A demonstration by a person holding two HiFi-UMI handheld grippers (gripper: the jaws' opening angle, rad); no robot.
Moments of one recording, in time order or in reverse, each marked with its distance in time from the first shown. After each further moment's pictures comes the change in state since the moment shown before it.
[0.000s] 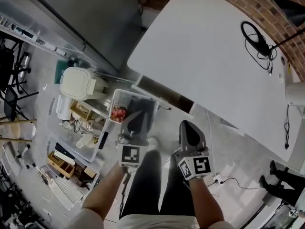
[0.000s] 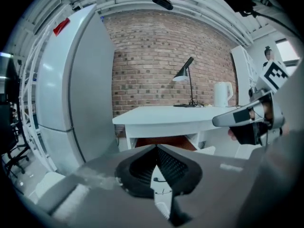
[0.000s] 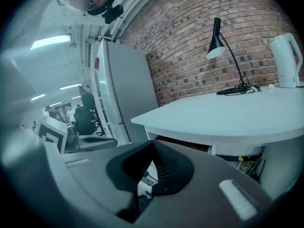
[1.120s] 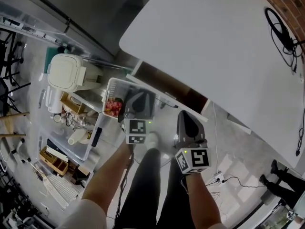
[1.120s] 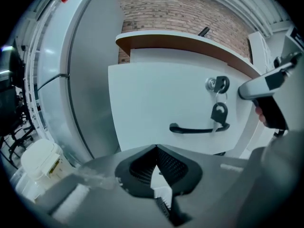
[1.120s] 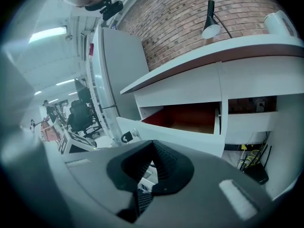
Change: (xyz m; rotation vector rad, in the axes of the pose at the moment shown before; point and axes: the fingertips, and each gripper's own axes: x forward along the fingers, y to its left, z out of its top) left arm 0.112 0.027 -0.171 -0.074 0.183 0.065; right arm 0.072 -0.025 -0.105 0.015 0.058 -0.023
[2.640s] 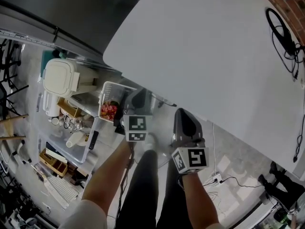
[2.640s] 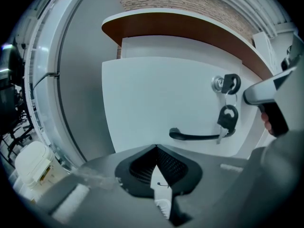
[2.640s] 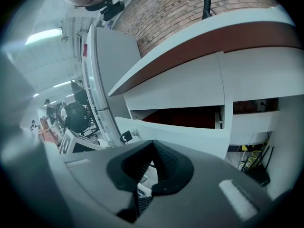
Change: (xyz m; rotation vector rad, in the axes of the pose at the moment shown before) left arm 0.048 -0.008 0.031 -0.018 0.006 0.010; right arm 0.028 -0.031 0.019 0.023 -0.002 -0.011
